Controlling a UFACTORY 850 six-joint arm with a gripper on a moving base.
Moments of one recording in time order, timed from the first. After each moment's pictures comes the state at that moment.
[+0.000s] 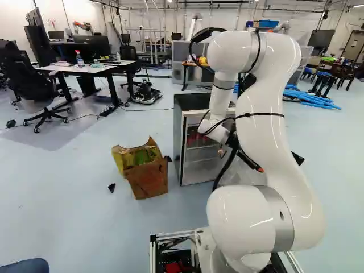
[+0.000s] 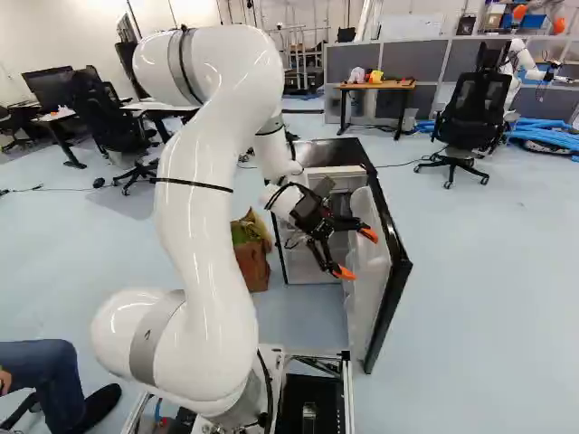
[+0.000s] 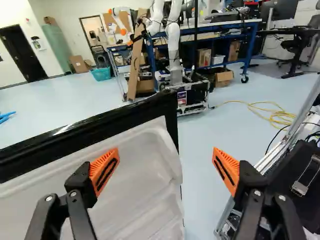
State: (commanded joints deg) arm -8.9 -40.3 -49.4 115.0 78.4 0.0
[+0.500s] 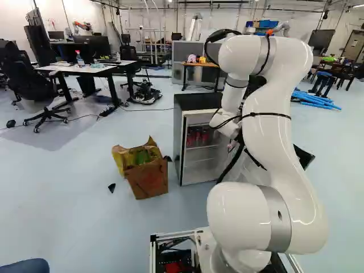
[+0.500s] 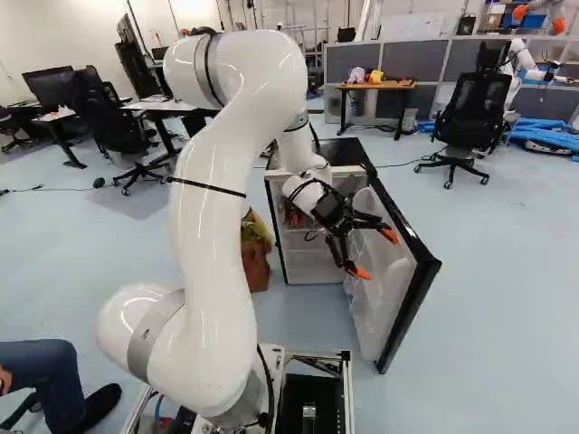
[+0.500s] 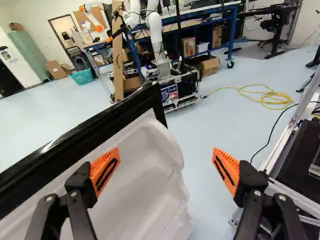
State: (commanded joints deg) arm -16.6 -42.2 -56.2 114.7 77.4 0.0
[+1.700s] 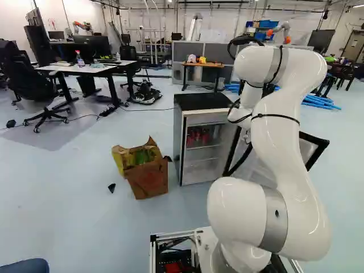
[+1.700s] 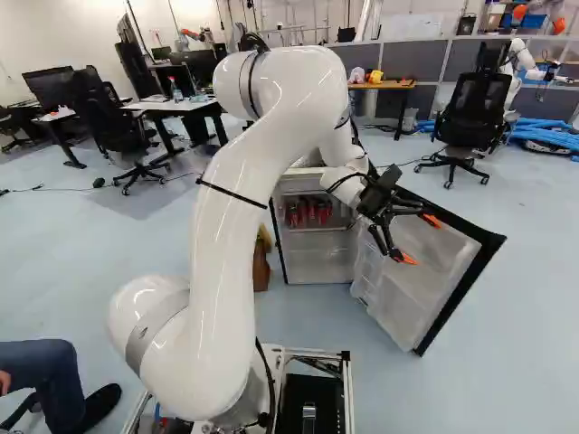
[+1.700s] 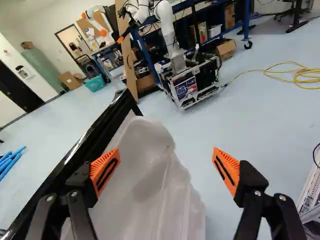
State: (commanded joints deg) arm -26.3 -46.5 -68.0 102.3 74.2 0.0
